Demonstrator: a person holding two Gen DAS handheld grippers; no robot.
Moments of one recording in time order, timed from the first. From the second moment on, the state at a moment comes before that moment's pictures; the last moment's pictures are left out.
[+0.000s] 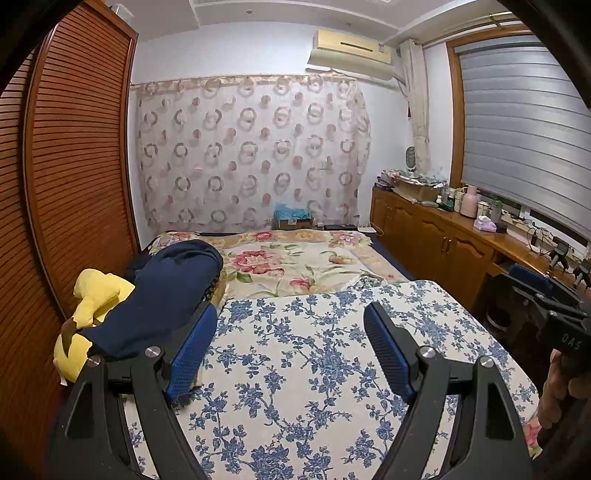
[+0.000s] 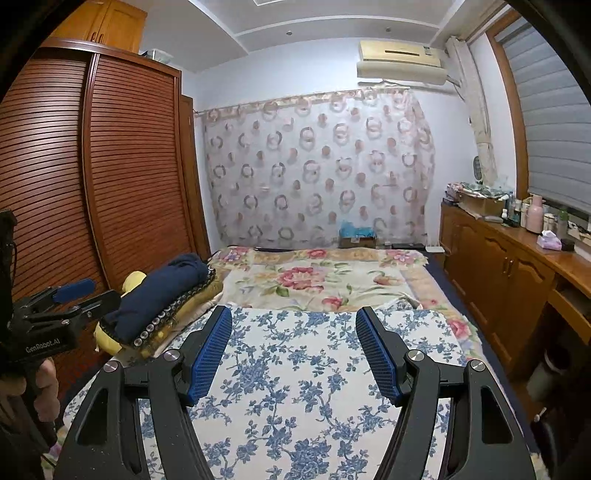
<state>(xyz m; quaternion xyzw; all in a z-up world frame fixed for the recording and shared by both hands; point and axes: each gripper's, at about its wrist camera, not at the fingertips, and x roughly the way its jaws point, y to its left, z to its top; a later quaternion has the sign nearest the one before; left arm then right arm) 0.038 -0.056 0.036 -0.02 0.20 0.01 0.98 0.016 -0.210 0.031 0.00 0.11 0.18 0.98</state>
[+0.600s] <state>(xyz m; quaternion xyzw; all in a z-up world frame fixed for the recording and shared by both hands) 0.037 -0.052 0.035 -0.02 0.19 0.01 0.98 0.034 -0.221 0.031 0.00 0.12 0.19 0.97</state>
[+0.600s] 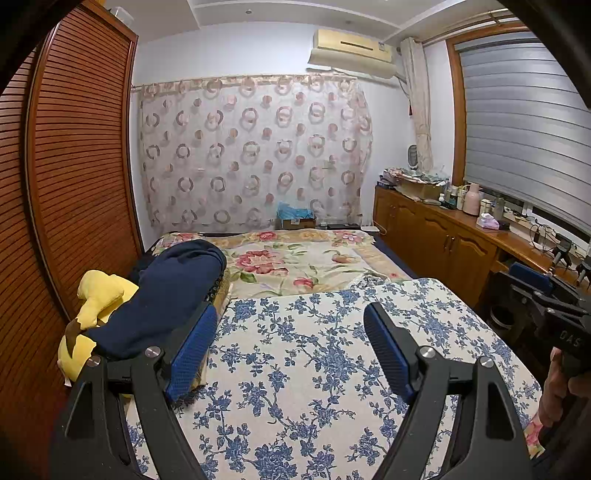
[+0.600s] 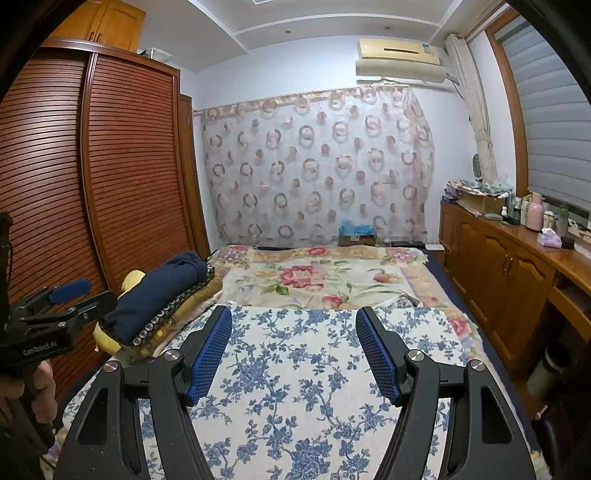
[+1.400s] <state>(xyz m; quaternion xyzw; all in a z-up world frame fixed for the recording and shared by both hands) 0.037 -0.048 0.035 -0.02 0.19 0.01 0.98 0.041 -0.233 0.032 0.00 0.12 0.19 0.97</state>
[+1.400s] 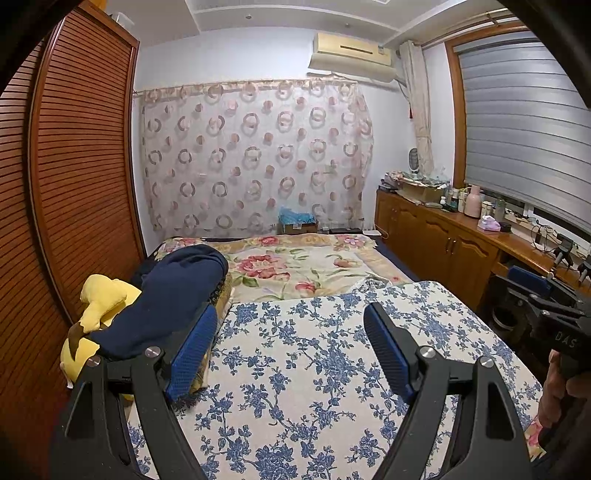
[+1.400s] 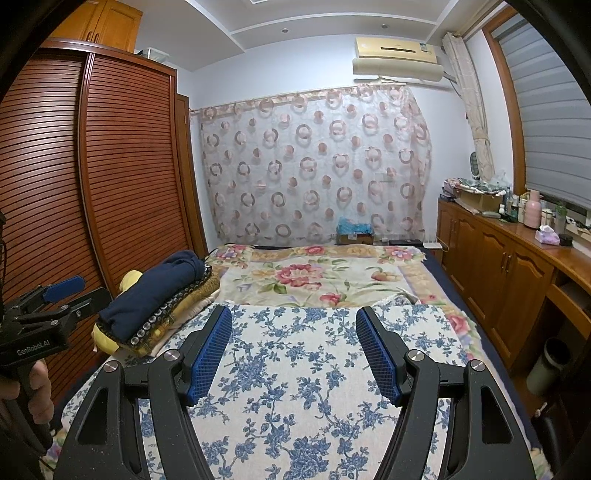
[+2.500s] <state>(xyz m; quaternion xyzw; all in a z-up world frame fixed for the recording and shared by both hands) 0.037 -0.048 0.032 -0.01 0.19 0.01 0.98 0.042 -0.234 0.031 -0.01 0.12 0.19 0.97</state>
